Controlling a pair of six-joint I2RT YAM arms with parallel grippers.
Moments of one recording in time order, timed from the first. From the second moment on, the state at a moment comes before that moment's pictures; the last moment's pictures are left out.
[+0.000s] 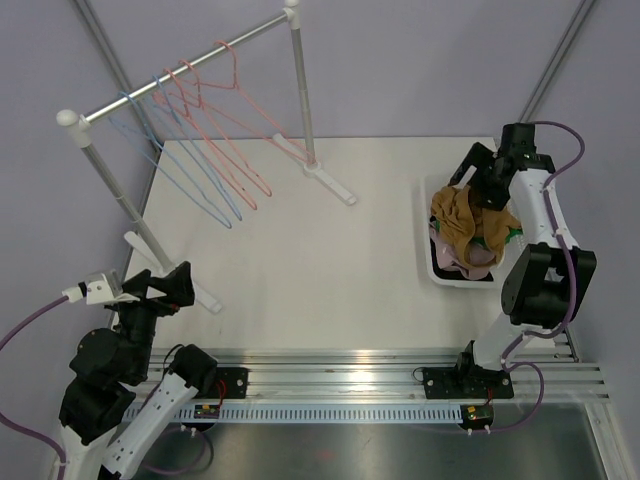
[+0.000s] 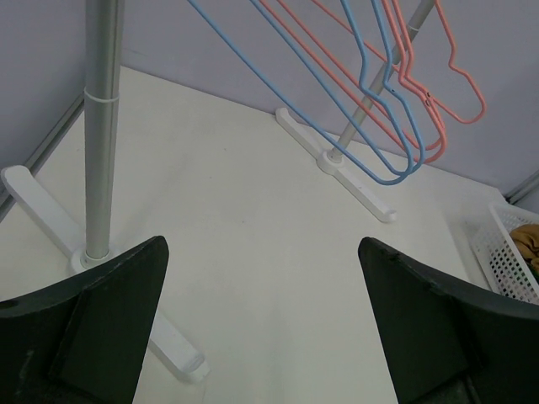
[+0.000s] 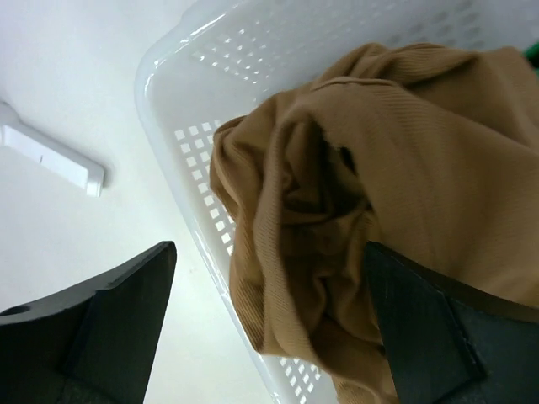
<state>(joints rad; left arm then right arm) -0.57 0.01 0.78 -0.71 -0.58 -0.33 -0.15 1.72 1.55 -0.76 -0.16 0.46</state>
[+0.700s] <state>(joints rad) -0.57 0.38 1.17 -1.08 -0.72 -0.42 0.10 1.06 1.47 -0.93 0.06 0.37</state>
